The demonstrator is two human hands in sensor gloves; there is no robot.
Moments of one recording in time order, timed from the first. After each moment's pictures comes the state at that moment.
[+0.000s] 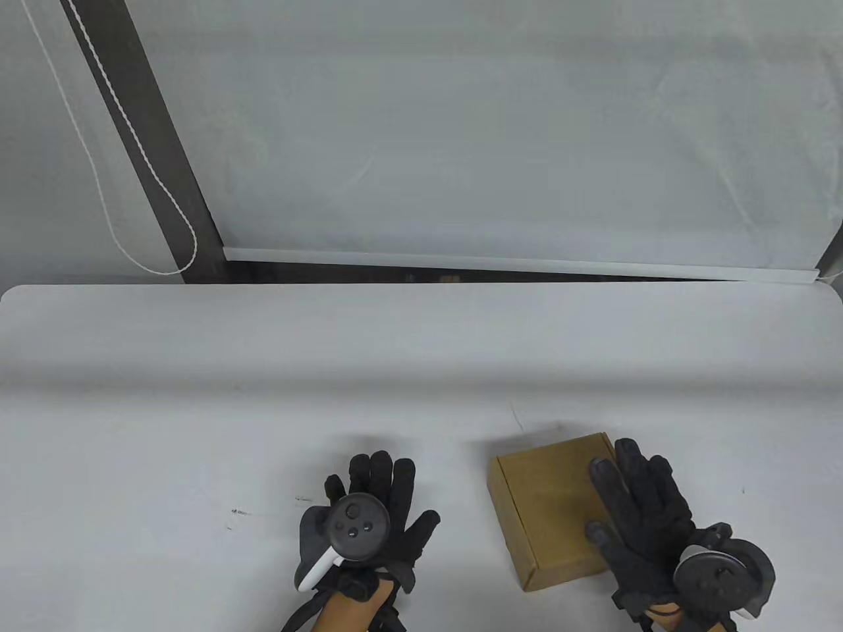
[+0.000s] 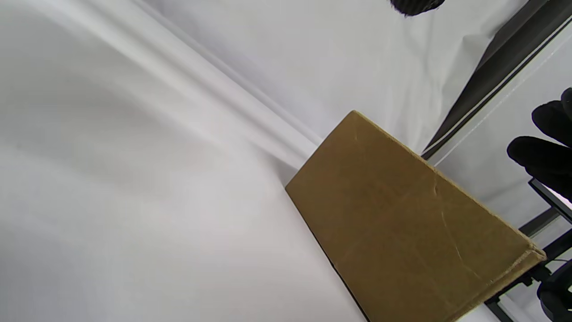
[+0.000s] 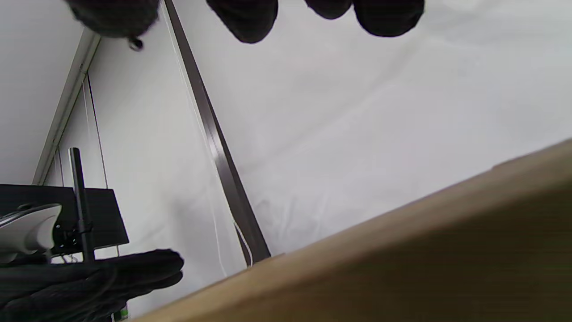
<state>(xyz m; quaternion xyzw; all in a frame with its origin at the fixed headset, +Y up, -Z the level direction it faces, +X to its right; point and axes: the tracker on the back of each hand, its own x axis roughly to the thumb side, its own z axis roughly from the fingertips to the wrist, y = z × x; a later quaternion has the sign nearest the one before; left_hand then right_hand) -0.104 -0.733 -0.262 -0.09 -0.17 0.34 0.92 0.261 -0.680 -0.230 0.25 -0.22 0.90 0.30</state>
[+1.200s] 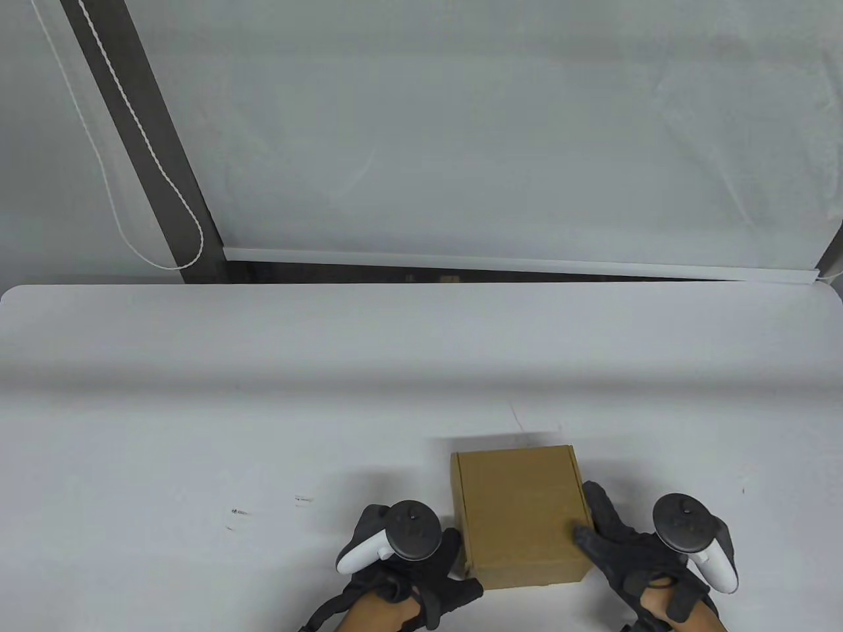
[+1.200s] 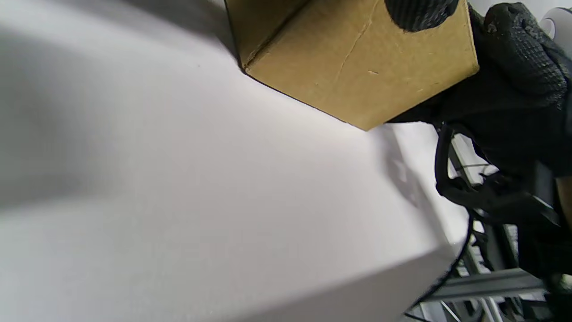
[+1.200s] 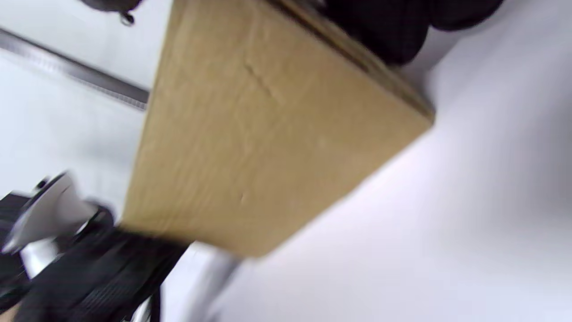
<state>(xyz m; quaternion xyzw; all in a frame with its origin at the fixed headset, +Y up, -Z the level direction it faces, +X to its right) -0.052 -0.772 -0.252 -0.36 -0.26 0.30 0.84 0.263 -0.766 -0.255 0.13 0.25 0.83 0.49</state>
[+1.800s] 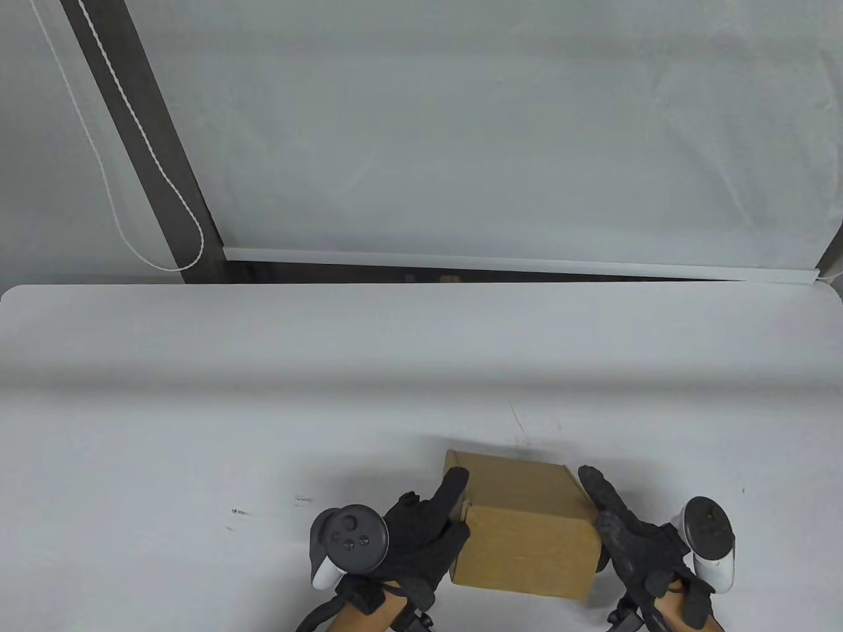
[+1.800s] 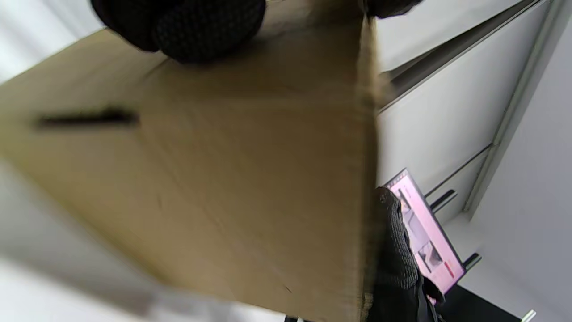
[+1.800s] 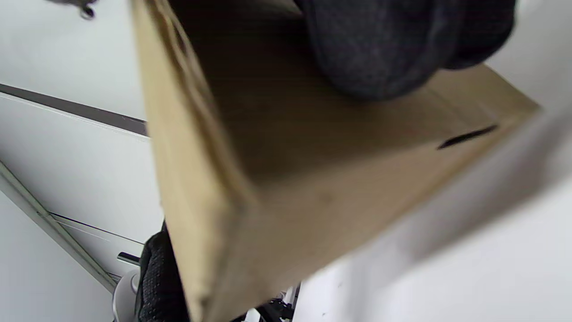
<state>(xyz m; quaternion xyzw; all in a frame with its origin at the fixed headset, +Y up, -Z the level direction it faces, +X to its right) -0.077 -0.711 -0.250 0.00 -0.32 0.50 0.81 0.265 -0.745 -0.259 0.20 0.08 0.75 0.63</state>
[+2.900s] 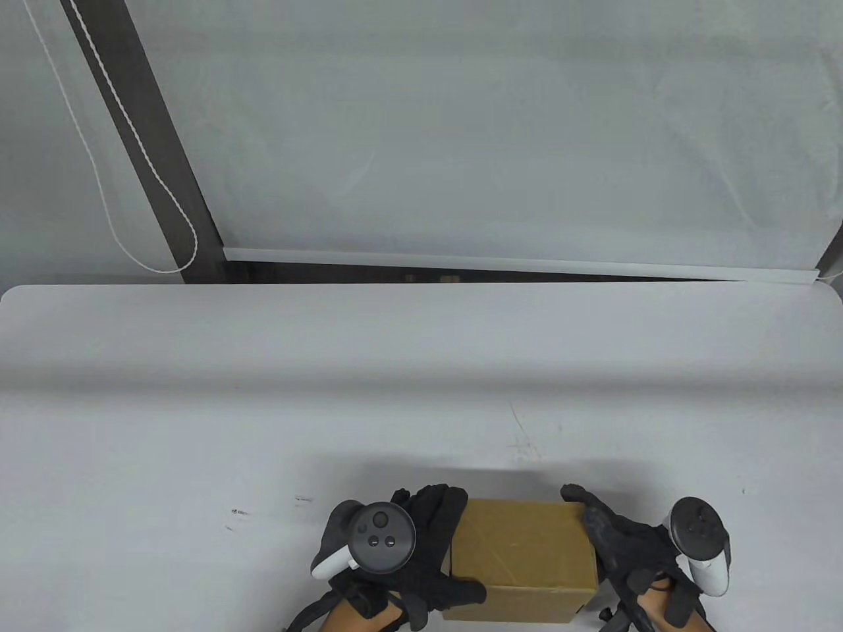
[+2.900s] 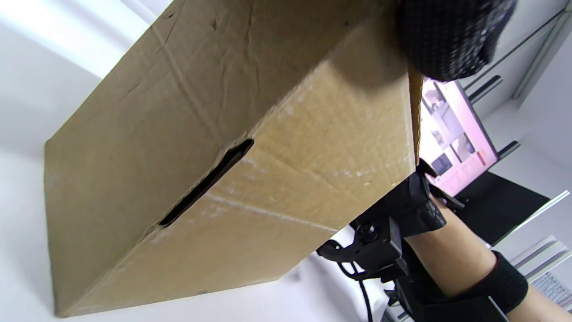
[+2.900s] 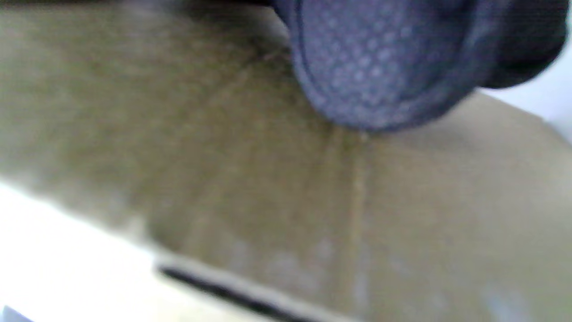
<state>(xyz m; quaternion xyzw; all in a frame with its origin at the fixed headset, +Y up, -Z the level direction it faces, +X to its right) -0.068 -0.704 -0.242 -0.15 -0.37 0.38 0.84 0.263 -0.751 -0.260 0.17 0.08 0.78 0.59</state>
